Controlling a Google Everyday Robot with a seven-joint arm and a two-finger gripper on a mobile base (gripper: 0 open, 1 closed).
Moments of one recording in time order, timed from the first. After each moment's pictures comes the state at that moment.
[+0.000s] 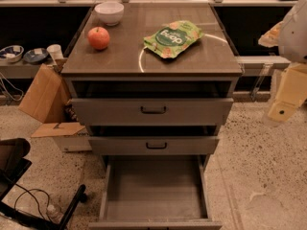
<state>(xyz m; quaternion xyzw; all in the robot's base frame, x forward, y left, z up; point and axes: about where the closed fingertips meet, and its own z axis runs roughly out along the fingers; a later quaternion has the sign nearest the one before) 0.438 -0.217 0.976 -0.60 0.78 -0.03 0.16</state>
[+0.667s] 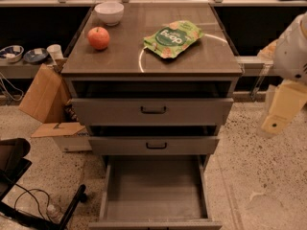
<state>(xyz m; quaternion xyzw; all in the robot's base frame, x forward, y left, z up) 0.438 -0.220 0.947 -0.59 0.79 -0.03 0.16</state>
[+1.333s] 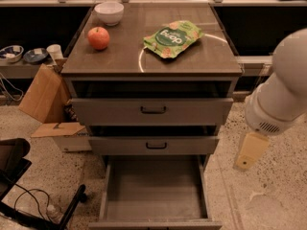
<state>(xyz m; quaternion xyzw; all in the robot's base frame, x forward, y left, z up) 0.441 -0.232 0.813 -0.55 0.82 -0.05 0.12</state>
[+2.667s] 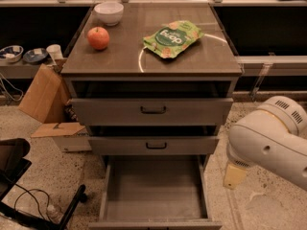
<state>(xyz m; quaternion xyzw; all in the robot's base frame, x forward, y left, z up) 0.453 -0.250 0.691 -0.53 0.82 -0.17 0.11</state>
